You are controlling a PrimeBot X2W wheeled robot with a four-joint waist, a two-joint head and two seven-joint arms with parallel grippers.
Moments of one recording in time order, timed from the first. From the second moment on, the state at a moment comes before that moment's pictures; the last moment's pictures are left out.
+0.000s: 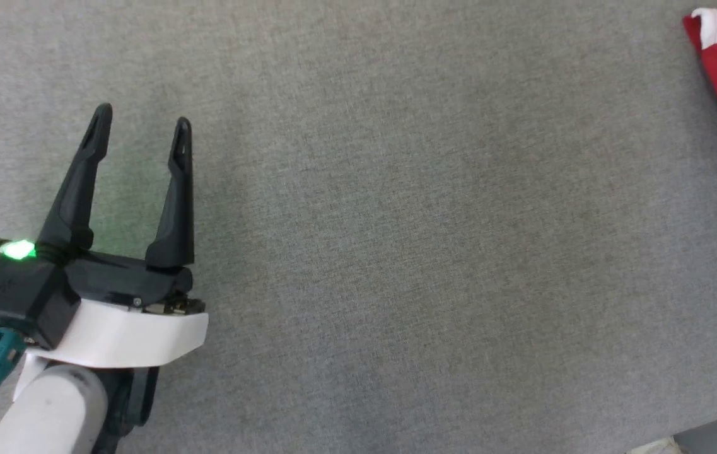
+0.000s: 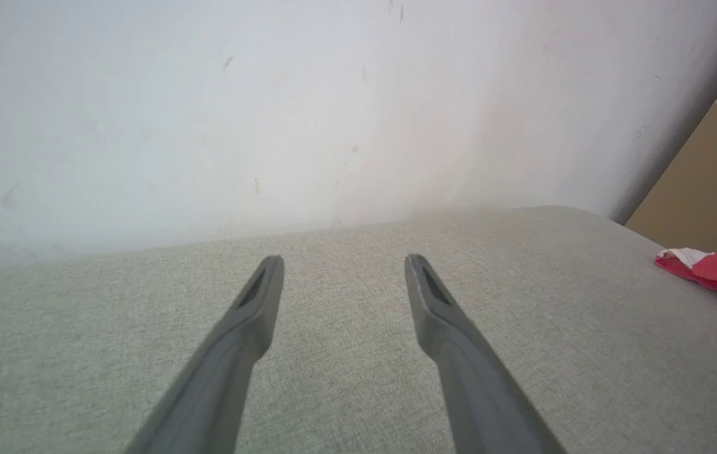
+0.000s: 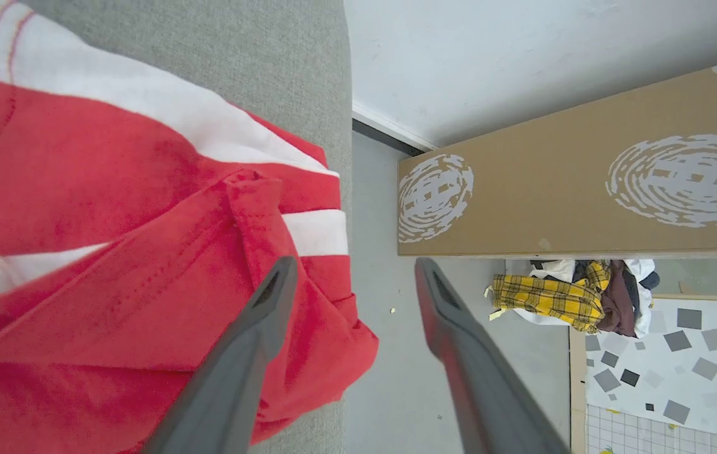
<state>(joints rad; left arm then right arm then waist) -0.26 0.54 -0.32 -0.46 -0.39 0.31 -0.08 -0.63 -0.70 0.03 0.32 0.10 0.13 0.40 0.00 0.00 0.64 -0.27</state>
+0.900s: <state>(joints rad) -0.06 0.41 -0.34 -0.30 -0.44 0.36 -0.23 -0.38 -0.39 -0.18 0.07 0.06 0.13 0.21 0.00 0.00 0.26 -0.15</state>
